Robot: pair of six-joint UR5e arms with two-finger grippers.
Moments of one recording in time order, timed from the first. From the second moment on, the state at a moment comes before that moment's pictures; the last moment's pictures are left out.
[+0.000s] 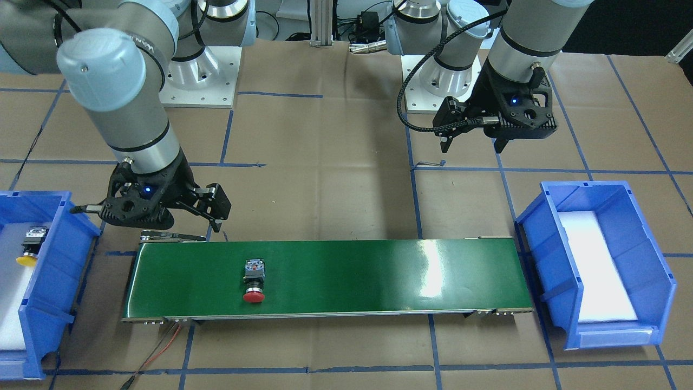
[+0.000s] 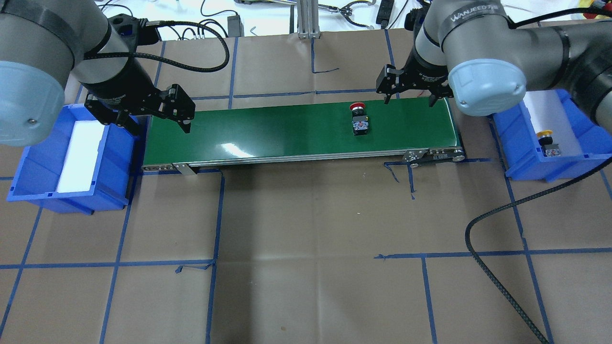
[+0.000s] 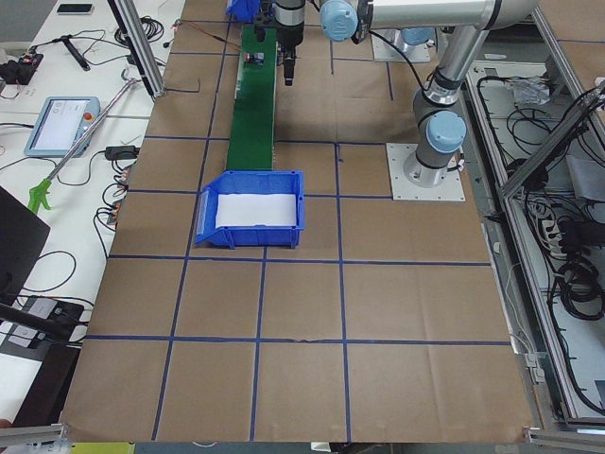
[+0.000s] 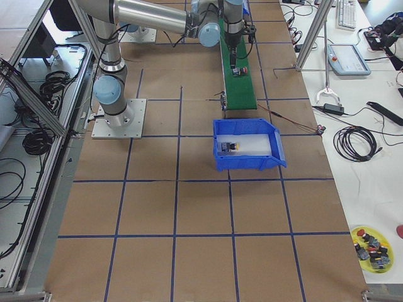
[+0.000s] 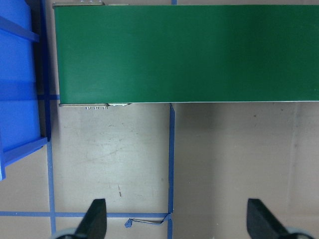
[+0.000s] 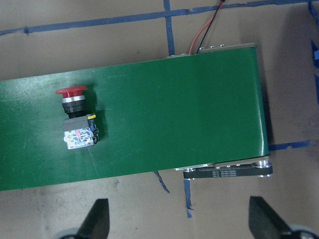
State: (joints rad) left arm -1.54 -1.54 -1.67 -1.48 1.57 0.02; right arm 1.62 -1.33 1.66 -2.03 -1.51 0.15
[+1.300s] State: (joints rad) left arm -1.54 -1.54 -1.67 -1.48 1.57 0.02; right arm 1.66 -1.07 1.55 -2.05 -1.54 0.15
